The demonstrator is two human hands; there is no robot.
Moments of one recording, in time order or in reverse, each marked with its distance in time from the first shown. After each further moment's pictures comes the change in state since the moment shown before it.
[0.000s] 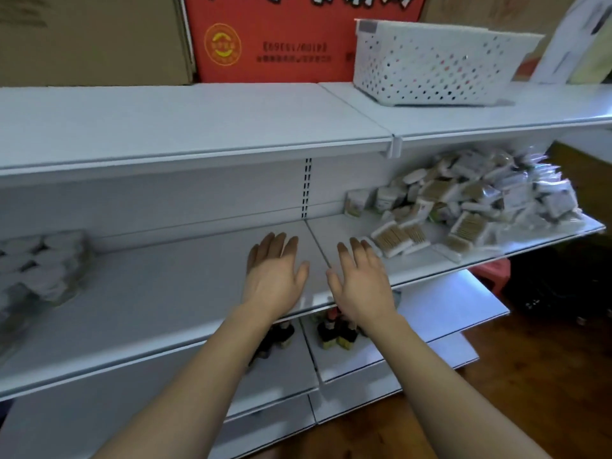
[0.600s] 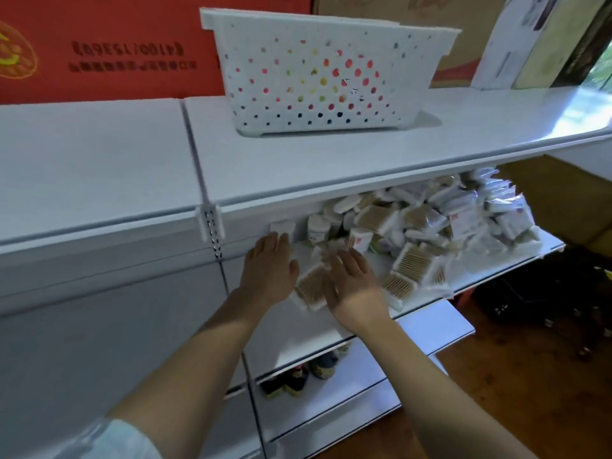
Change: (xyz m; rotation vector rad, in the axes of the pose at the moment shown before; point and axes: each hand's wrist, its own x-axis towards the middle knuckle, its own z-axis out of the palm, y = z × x) left_hand 0.202 0.125 0.107 0.034 -0.149 0.074; right_hand 0.100 0.197 0.015 0.077 -0.022 -0.023
